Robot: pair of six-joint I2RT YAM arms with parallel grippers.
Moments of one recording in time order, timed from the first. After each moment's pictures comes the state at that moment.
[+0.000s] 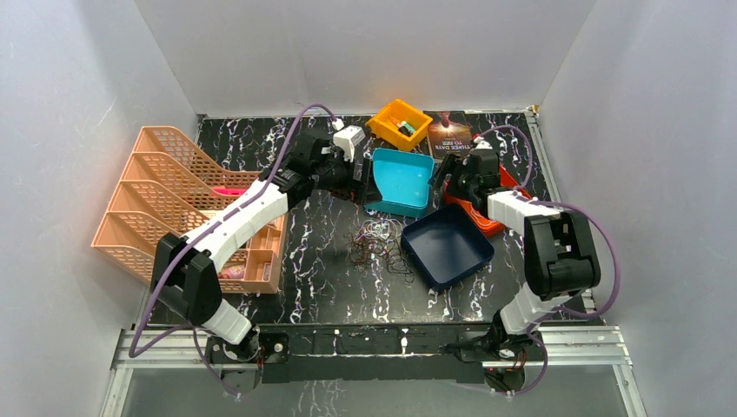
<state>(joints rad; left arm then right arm) -0.57 1.54 1.29 -0.39 0.43 -0.26 0.19 1.65 0.89 0.14 -0.17 0.50</state>
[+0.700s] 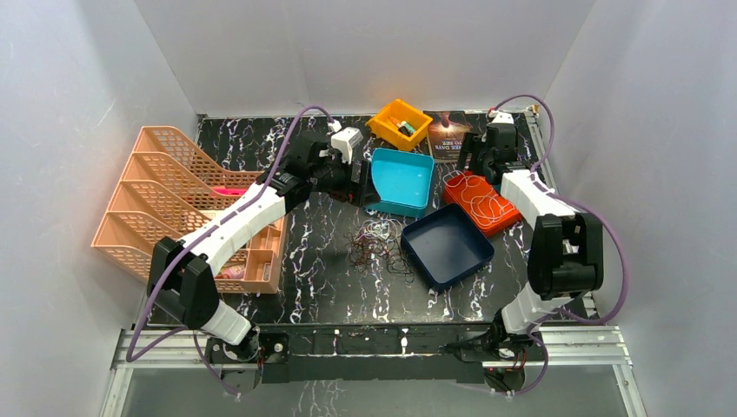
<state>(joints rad) -0.57 1.51 1.25 -0.37 0.41 -0.26 0.12 1.61 1.12 -0.12 0.07 0.23</state>
